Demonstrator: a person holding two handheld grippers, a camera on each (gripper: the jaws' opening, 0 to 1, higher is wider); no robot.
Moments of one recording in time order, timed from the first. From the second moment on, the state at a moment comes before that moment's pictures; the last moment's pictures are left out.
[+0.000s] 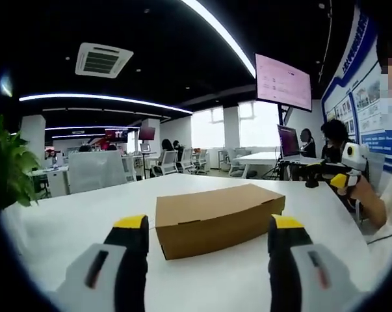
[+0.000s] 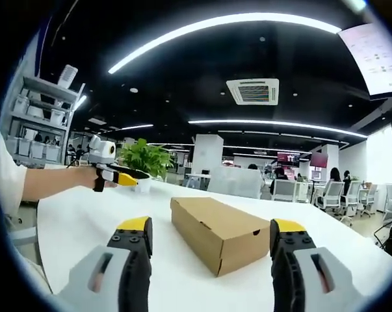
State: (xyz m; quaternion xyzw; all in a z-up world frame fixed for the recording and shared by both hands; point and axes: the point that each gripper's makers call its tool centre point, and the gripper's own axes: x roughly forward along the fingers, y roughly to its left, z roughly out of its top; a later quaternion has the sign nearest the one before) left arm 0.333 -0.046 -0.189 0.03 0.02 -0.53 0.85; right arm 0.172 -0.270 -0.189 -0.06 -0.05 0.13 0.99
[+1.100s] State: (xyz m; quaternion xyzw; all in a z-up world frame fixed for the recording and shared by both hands) left arm 0.349 -0.051 -0.194 0.03 0.02 -0.53 0.85; right arm 0.179 -0.277 -0.194 -0.06 -0.03 0.12 0.99
